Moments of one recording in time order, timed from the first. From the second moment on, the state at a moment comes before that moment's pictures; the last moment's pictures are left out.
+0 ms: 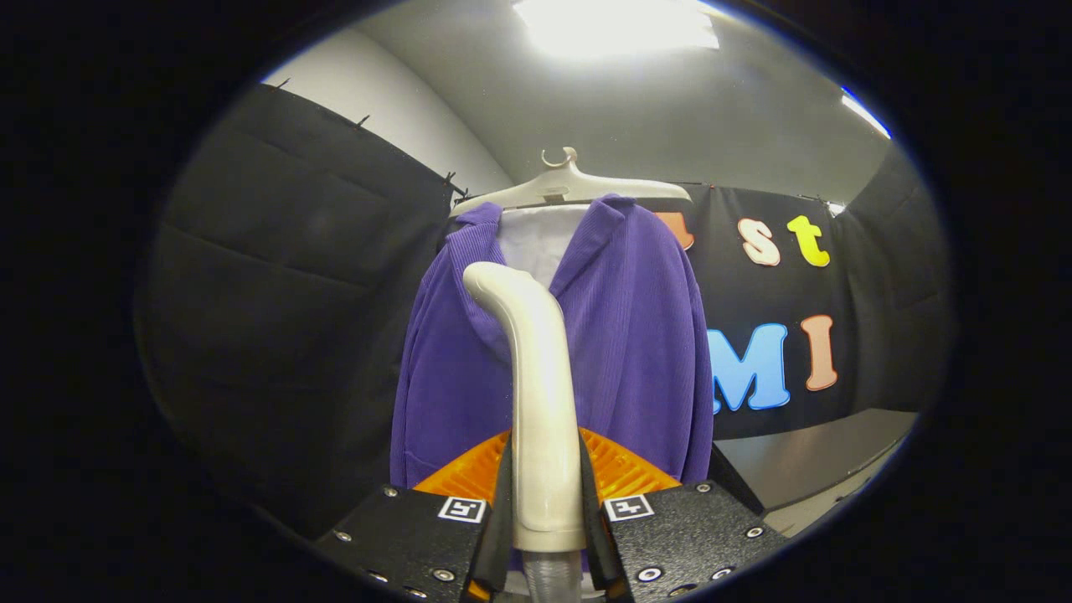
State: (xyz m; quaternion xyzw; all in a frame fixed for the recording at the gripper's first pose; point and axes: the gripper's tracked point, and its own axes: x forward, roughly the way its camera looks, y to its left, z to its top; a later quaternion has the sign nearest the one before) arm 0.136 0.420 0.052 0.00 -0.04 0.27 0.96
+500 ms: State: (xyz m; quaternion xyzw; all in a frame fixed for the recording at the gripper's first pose) arm 0.105 0.410 -0.007 -0.03 -0.03 0.28 0.96
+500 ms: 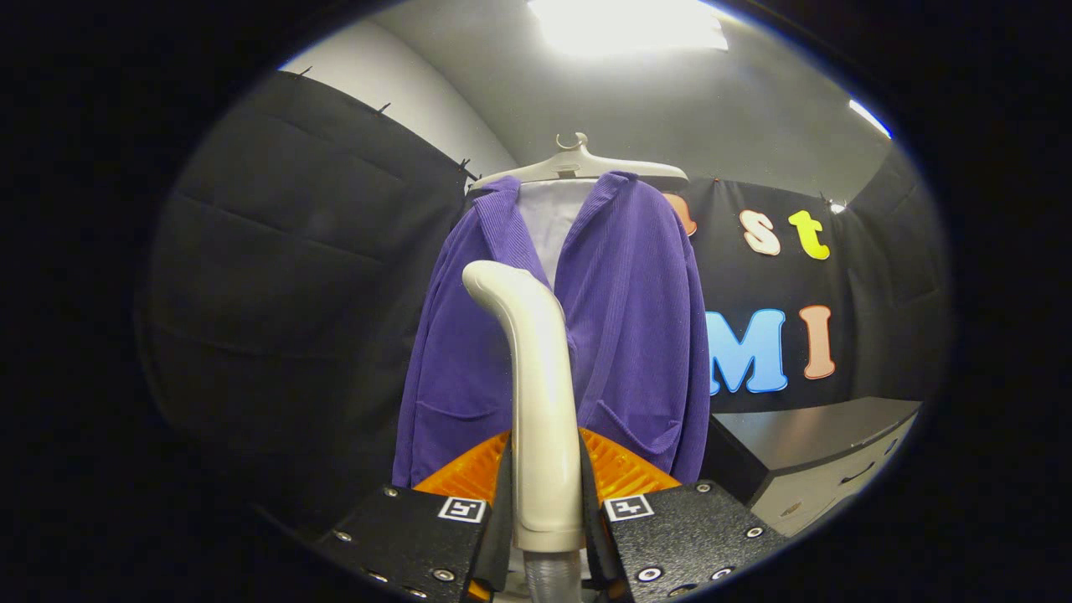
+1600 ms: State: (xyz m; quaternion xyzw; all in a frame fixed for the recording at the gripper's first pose) arm 0.057 0.378 -0.189 -0.06 0.08 0.27 0.96
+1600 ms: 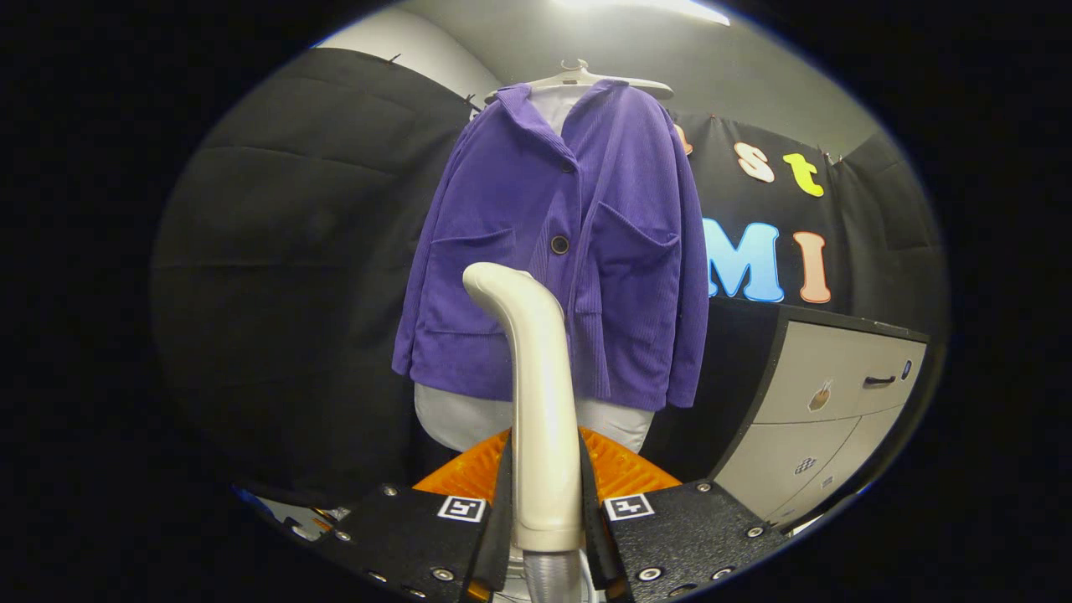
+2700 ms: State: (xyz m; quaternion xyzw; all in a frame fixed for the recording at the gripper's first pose) arm -0.006 0.227 -0.059 0.02 0.05 0.19 0.98
